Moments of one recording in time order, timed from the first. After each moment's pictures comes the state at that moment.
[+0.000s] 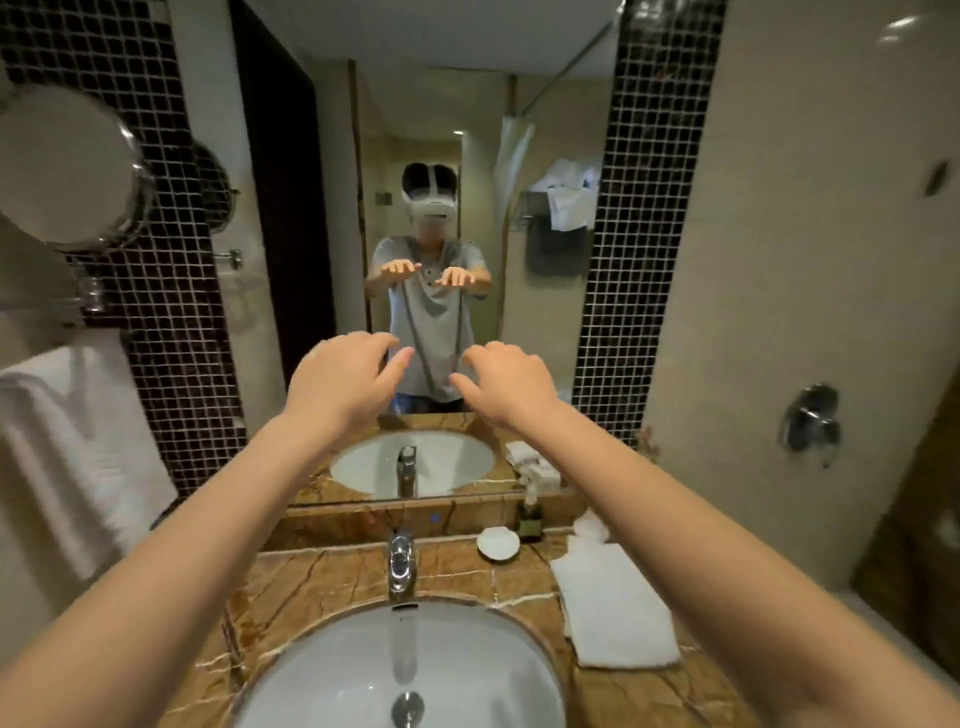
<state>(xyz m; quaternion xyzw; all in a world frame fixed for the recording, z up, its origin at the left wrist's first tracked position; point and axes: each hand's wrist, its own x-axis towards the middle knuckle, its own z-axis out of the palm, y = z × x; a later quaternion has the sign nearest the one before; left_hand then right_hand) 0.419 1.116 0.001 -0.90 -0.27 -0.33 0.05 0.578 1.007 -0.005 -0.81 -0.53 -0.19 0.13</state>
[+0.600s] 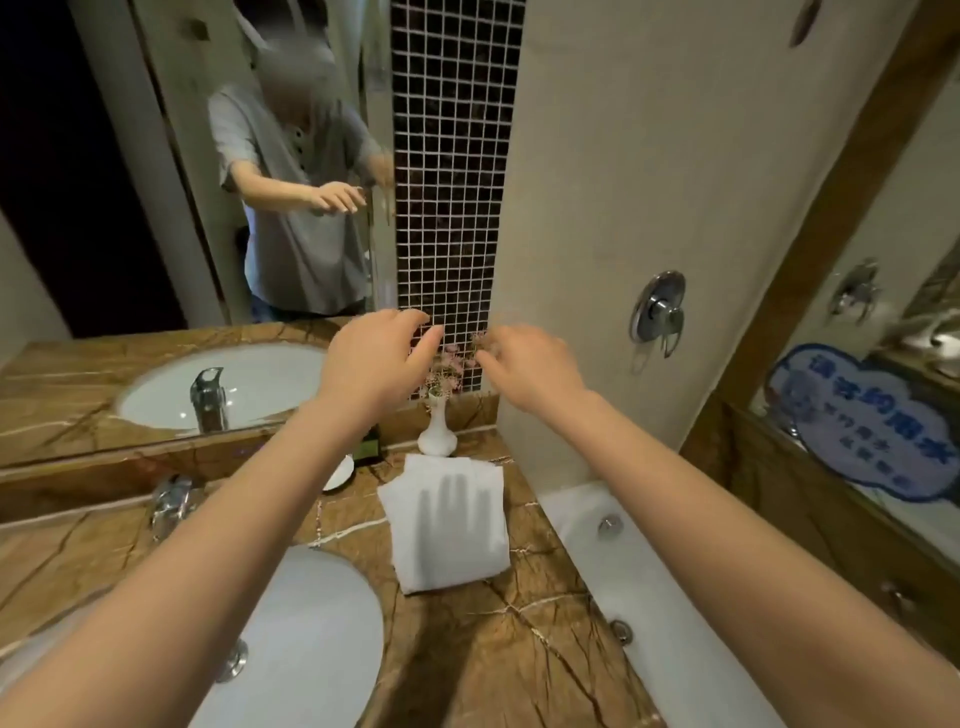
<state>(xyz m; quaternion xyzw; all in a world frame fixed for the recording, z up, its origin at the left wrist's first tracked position) 0.695 0.996 -0.118 -0.94 -0.16 -0.30 -0.04 0.808 0.852 -0.118 -0.89 -0.42 -0.13 0.12</state>
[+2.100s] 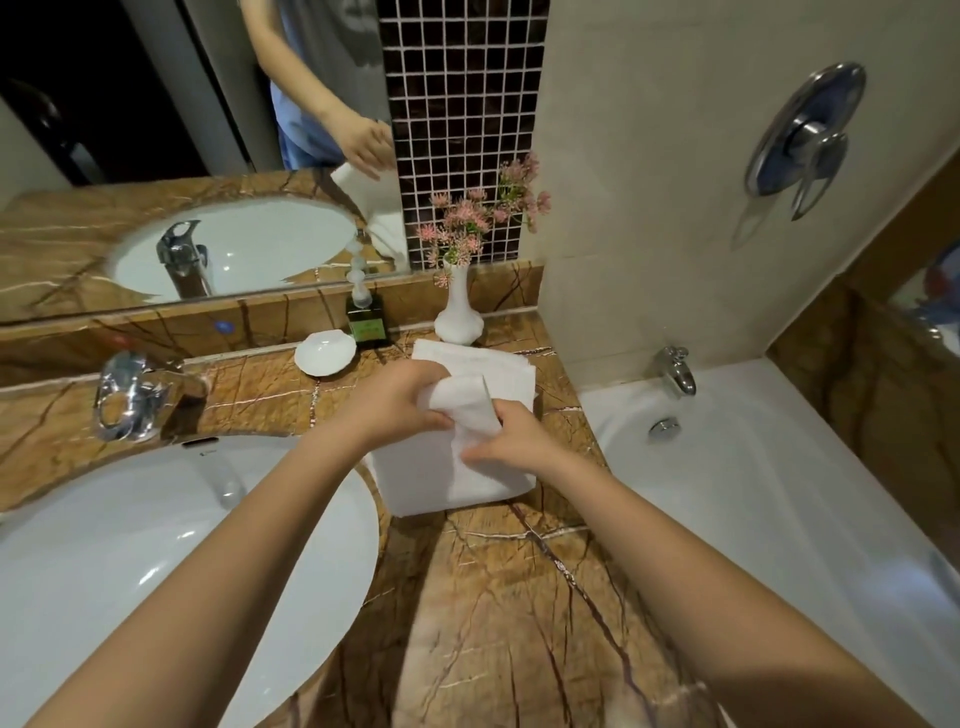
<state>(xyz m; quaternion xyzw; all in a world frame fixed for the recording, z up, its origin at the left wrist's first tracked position) 0.731 1.002 -0.327 -0.95 -0.17 0.00 -0.24 0.839 0.857 -0.386 -0.75 -0.34 0.39 0.41</state>
